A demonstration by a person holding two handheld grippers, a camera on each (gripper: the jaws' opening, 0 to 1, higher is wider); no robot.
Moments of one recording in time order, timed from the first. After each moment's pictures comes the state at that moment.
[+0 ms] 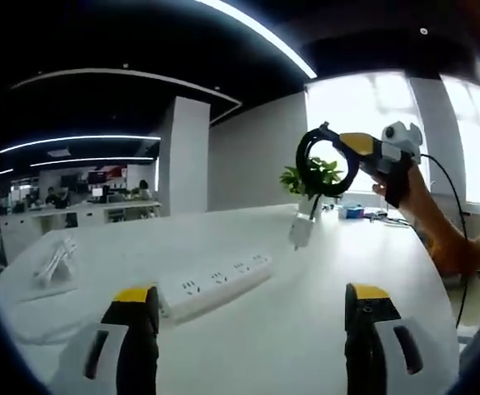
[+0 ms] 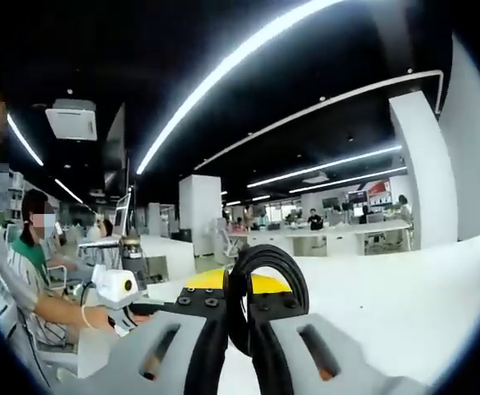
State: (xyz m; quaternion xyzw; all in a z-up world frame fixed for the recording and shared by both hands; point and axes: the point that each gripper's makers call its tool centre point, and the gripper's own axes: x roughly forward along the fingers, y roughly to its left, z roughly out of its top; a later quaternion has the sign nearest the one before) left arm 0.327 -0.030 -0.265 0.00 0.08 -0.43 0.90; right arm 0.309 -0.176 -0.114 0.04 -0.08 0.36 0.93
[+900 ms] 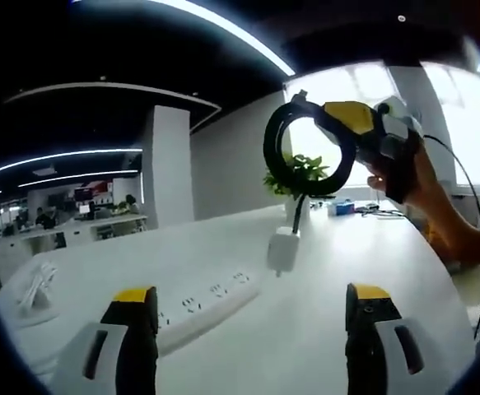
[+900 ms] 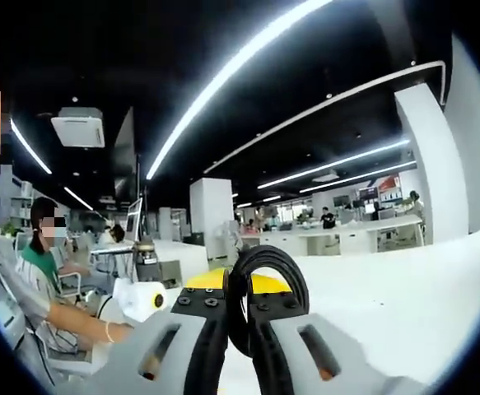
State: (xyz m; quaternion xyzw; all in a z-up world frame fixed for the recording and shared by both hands) left arm 0.338 -0.082 -0.262 0.03 0.05 -0.46 0.89; right arm 0.300 -0.151 -0.113 0.06 -0.08 0.39 0.92
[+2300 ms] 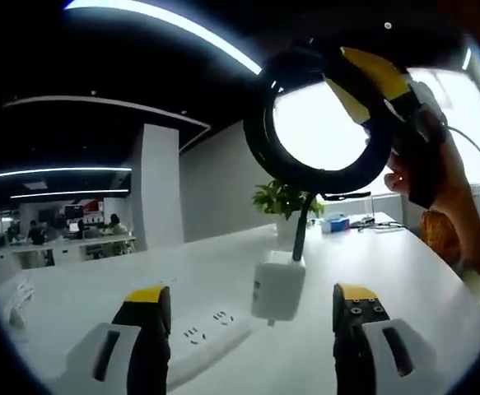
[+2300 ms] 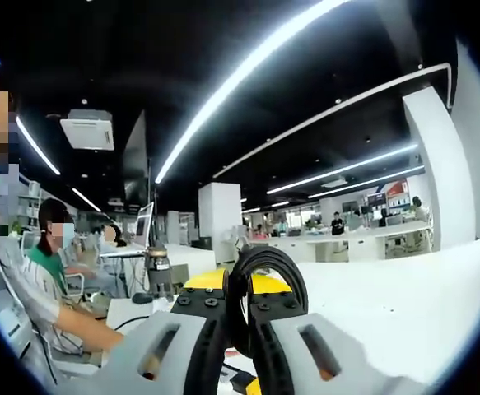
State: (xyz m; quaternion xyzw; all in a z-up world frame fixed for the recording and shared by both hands) left arm 0.357 -0.144 -0.248 0.02 0.00 -0.49 0.87; right arm 0.281 -0.133 -0.100 0.05 -0.09 0.41 0.91
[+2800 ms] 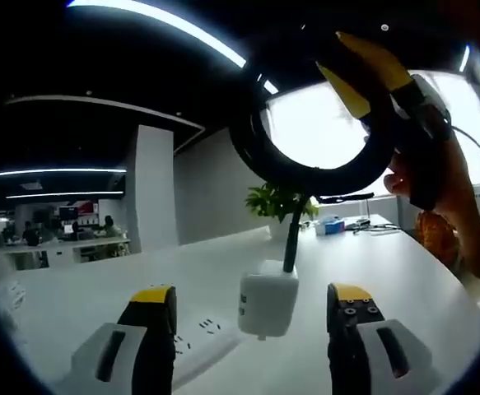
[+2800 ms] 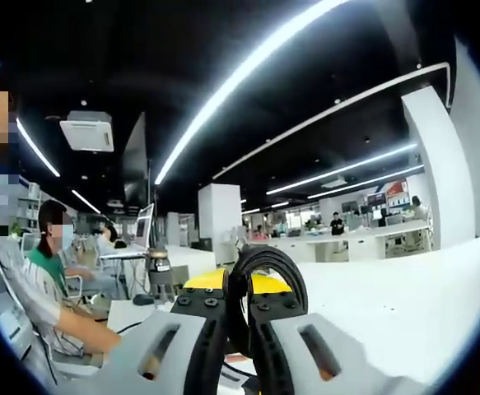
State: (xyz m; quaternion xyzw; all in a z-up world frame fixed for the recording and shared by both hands) left arm 0.354 -0.160 -0.248 0.02 -0.01 -0.50 0.87; right arm 0.280 -0.134 -0.099 0.06 -0.10 0.40 0.91
